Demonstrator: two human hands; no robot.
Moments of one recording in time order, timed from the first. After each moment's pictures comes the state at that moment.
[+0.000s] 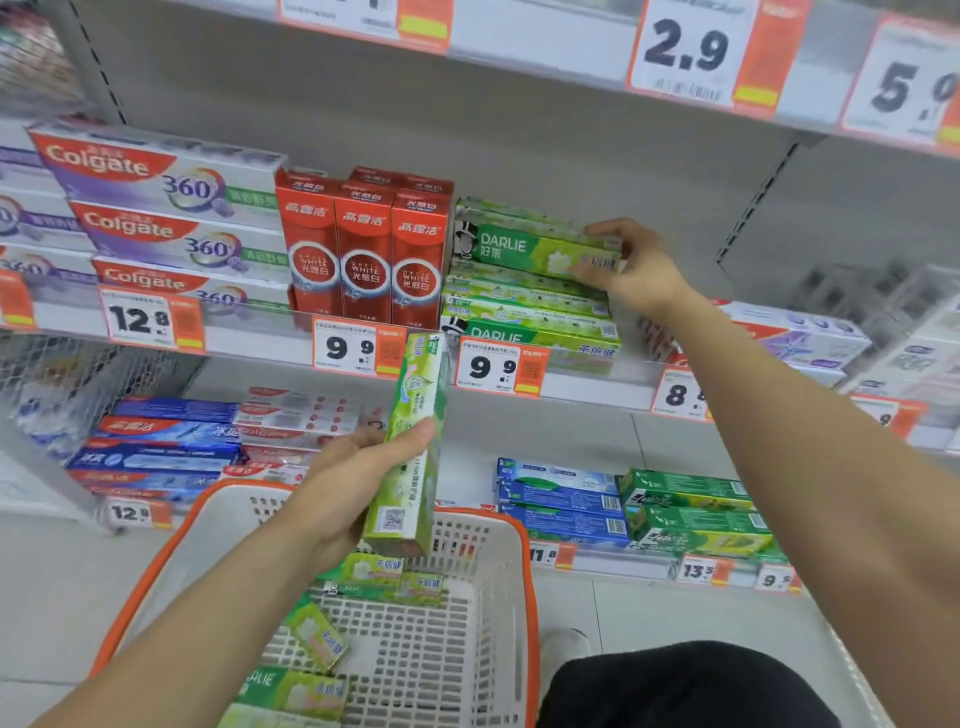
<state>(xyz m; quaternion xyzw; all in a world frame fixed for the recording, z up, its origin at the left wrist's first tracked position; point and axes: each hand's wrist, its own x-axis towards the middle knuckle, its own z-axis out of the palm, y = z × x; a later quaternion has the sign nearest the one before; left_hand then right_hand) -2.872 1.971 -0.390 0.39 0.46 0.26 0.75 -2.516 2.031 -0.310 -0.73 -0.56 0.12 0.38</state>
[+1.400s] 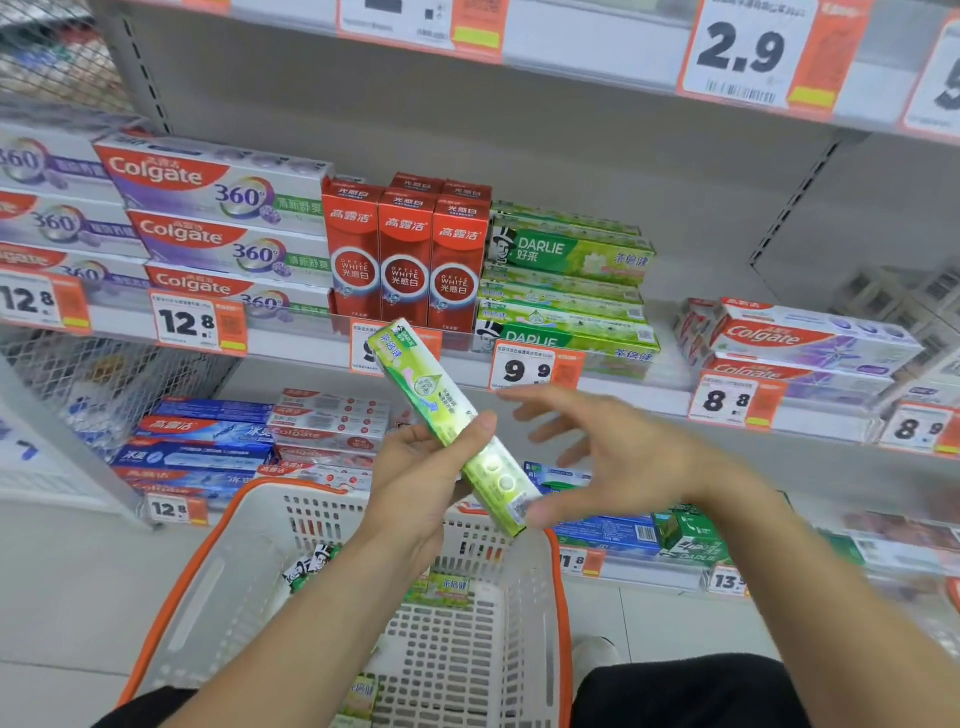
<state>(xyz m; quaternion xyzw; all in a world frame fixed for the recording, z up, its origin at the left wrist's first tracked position) -2.844 1.955 -0.384 0.31 0.43 0.40 0.74 -2.660 1.904 -0.325 -0.60 -0.69 0.35 0.18</state>
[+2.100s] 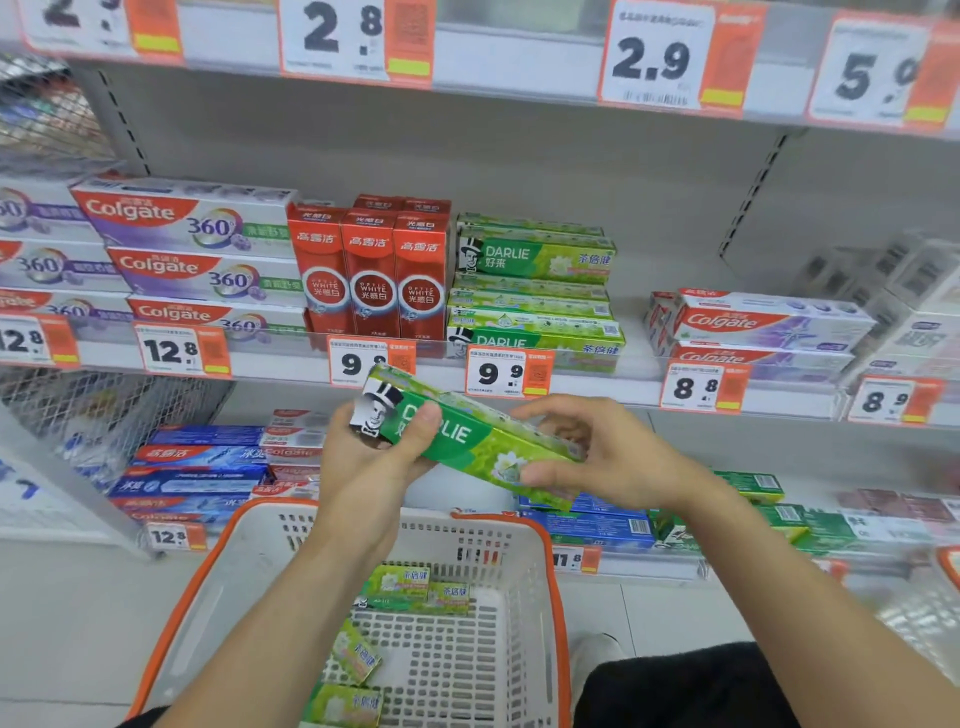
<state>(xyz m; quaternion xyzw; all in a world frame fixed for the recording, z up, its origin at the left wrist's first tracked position) -2.859 1.955 -0.376 0.40 0.36 0.51 0.67 -2.635 1.884 -0.352 -0.61 -0.64 0.36 0.31</state>
